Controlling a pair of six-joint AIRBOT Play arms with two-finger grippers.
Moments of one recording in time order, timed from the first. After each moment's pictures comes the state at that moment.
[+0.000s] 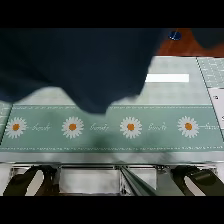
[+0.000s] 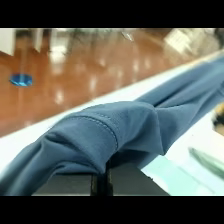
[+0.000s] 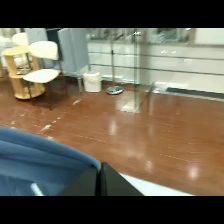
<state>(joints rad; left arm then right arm) 0.25 -0.71 1.63 0.42 -1.38 -1.22 0.20 -0.69 1.88 -1.31 1.25 1.59</state>
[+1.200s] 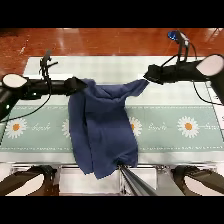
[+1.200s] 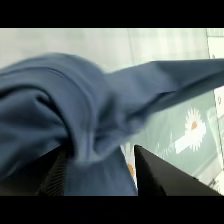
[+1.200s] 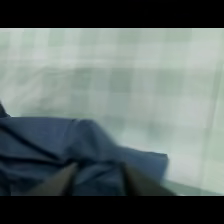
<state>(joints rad) -0.07 -1.19 0.93 0.54 -0.93 -1.12 0.17 -1.24 1.19 -1.00 0.90 1.56</state>
